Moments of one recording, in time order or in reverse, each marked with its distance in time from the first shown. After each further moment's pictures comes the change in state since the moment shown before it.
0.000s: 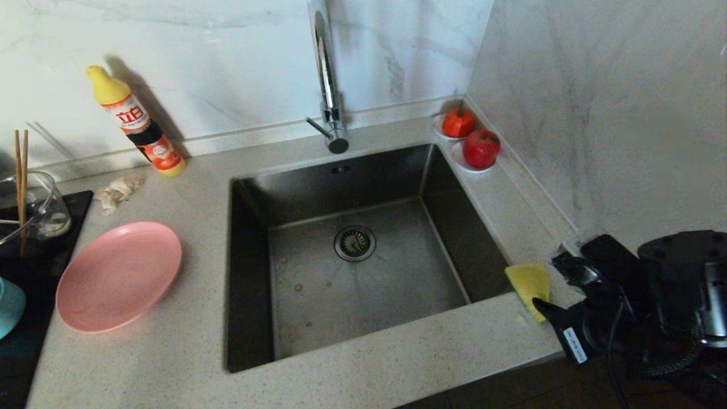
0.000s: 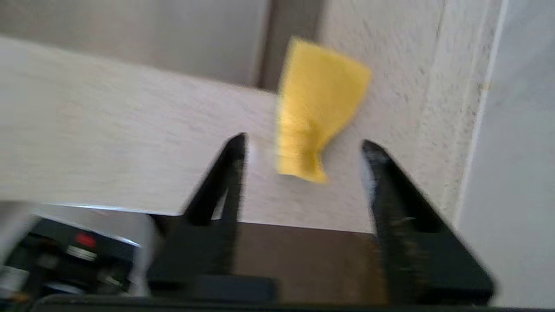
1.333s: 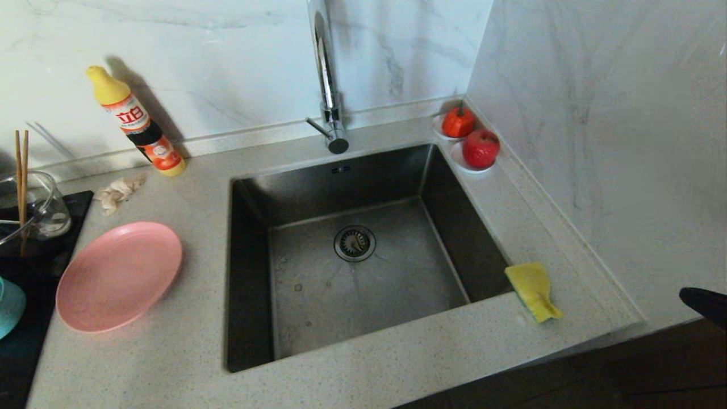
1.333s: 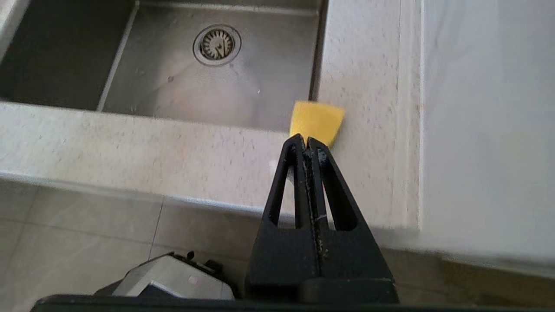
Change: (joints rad) left arm 0.000 0.000 0.000 0.000 -0.001 0.000; right arm -0.457 -0.595 0.122 0.096 0.666 0.022
